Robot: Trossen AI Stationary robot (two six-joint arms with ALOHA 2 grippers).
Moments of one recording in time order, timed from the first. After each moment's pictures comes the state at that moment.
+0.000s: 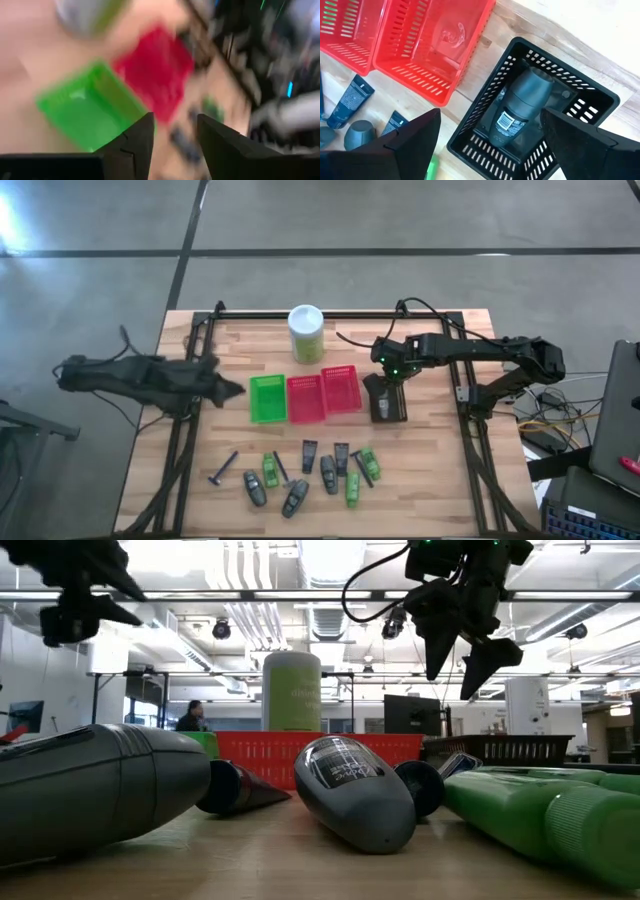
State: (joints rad) left arm -0.14 0.59 0.67 -0.74 -0.20 -1.05; right arm -0.19 1.41 1.08 -0.88 -0.08 0.86
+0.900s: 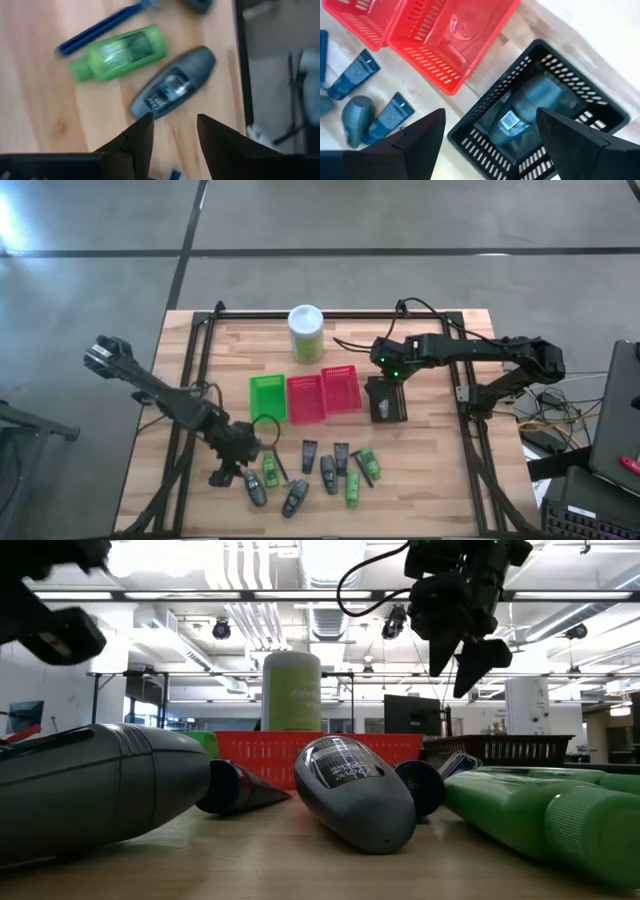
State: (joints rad) left arm -0.55 1.22 0.79 -0.62 0.27 -0.43; right arm -0.19 1.41 1.08 -0.86 -0.13 0.70
